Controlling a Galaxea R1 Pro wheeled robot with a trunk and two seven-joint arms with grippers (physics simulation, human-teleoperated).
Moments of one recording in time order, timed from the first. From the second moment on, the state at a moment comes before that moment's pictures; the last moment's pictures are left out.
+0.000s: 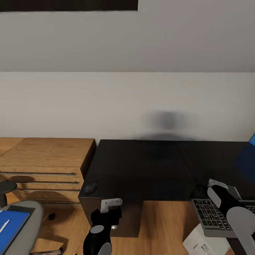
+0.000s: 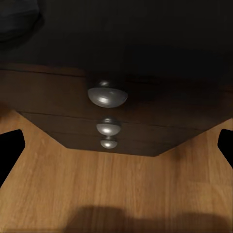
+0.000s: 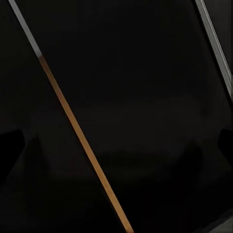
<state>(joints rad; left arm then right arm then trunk) -0.12 -0.10 -0.55 -1.61 0.46 0.65 0.81 -0.80 -0.32 -0.02 -0.36 -0.39 0.35 -0.18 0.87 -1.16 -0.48</state>
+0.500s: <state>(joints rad) -0.12 -0.10 -0.55 -1.61 0.46 0.64 0.81 -0.80 -0.32 -0.02 -0.36 -0.39 0.35 -0.18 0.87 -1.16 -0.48</state>
